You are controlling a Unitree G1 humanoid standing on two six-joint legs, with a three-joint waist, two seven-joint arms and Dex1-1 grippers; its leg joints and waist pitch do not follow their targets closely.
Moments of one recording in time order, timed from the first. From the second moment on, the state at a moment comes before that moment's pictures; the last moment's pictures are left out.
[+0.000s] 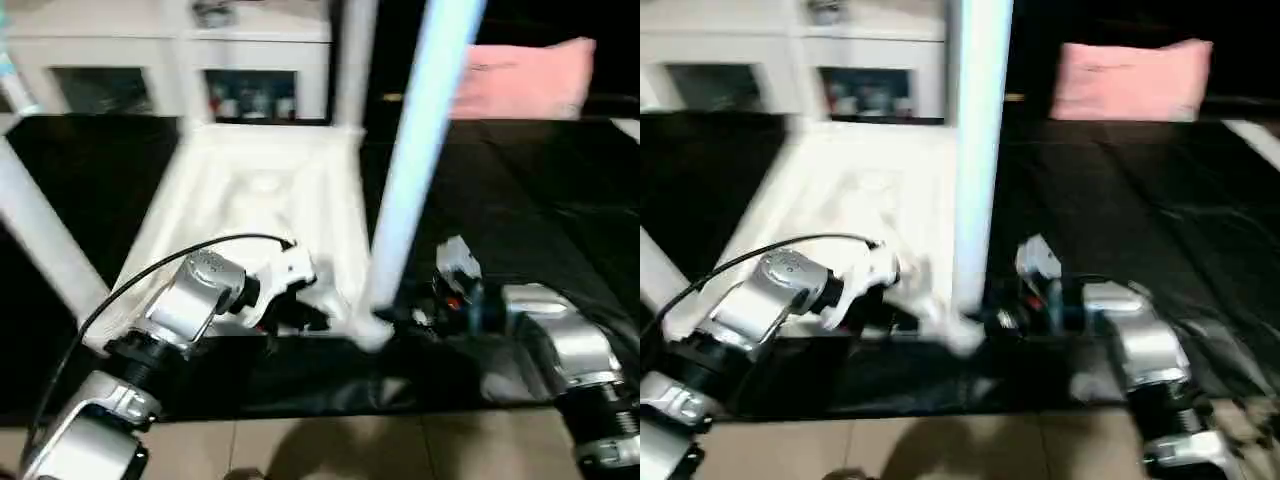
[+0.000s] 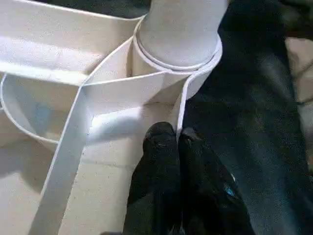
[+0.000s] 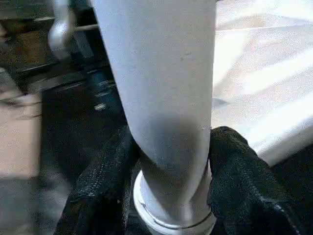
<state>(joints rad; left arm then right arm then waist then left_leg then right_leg) -0.59 0.31 -0.33 0.39 0.02 0.50 -1.13 -0.37 -0.34 0.07 0.32 0.22 0.27 1.09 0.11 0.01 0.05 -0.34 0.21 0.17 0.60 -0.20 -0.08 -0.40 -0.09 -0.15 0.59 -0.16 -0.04</state>
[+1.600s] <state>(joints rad) -0.68 0.27 -0.36 0.69 0.11 -0.02 -1.02 -0.15 -0.42 -0.01 -0.12 0.39 0.44 1.03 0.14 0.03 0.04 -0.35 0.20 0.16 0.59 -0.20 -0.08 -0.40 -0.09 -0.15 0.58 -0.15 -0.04</state>
